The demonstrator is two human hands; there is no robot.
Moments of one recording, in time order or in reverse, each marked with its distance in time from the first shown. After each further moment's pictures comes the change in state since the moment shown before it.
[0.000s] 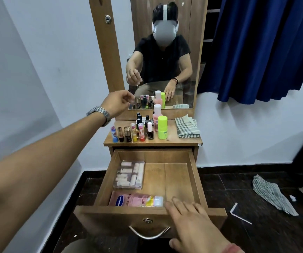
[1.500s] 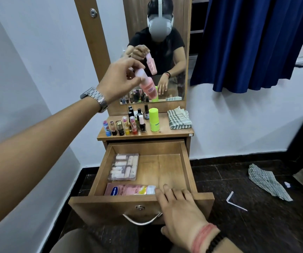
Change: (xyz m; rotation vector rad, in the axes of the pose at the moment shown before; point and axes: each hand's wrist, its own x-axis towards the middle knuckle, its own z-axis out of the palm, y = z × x) left_hand -0.016 0.088 -0.022 0.018 0.198 0.413; right_hand -0.008 -0.016 -0.002 -0.129 -0.010 0.052
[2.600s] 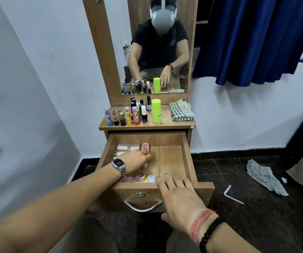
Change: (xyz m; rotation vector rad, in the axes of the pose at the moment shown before) left_hand -0.199 -0.028 0.140 0.461 -0.940 0.072; right_hand 0.001 0.000 0.006 -0.020 0.023 0.005
